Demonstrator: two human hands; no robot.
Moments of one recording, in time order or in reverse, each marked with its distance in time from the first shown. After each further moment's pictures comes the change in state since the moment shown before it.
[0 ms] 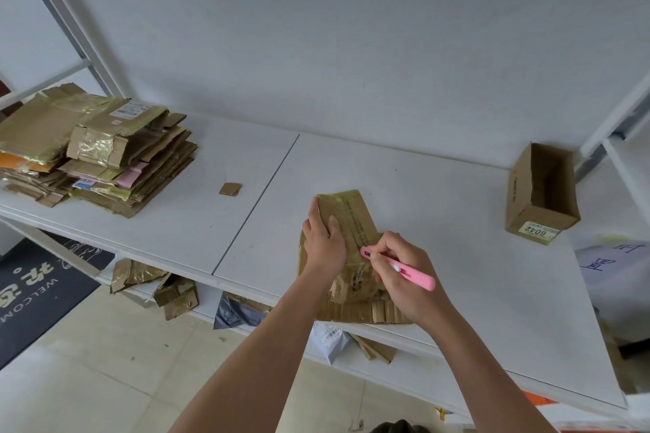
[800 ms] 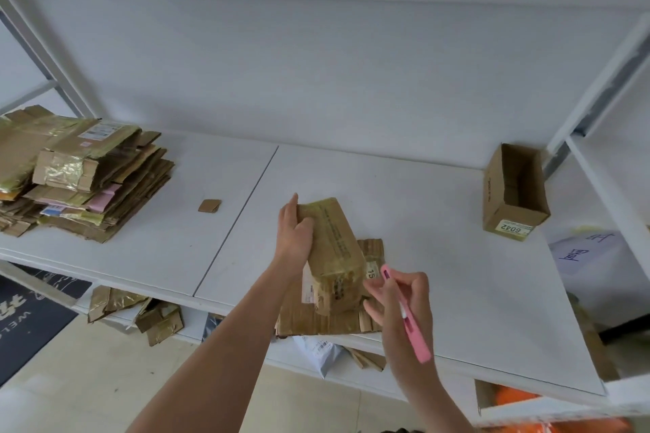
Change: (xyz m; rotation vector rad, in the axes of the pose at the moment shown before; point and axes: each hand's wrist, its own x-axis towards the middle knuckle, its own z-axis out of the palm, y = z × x) left_hand 0.017 0.028 -0.023 -0.027 -0.111 -0.034; right_hand -0.050 0.018 0.032 0.496 0.456 0.153
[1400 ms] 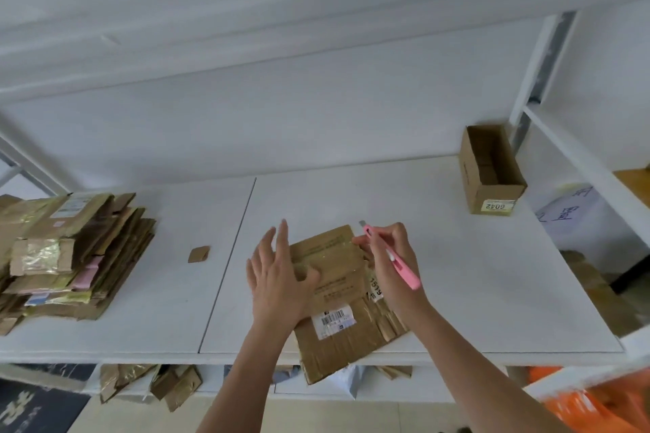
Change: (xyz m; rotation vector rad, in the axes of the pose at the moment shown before) left_hand -0.025 -0.001 -0.016 0.848 0.047 0.330; right_hand 0.082 -0.003 0.008 -0.080 0.007 -0.160
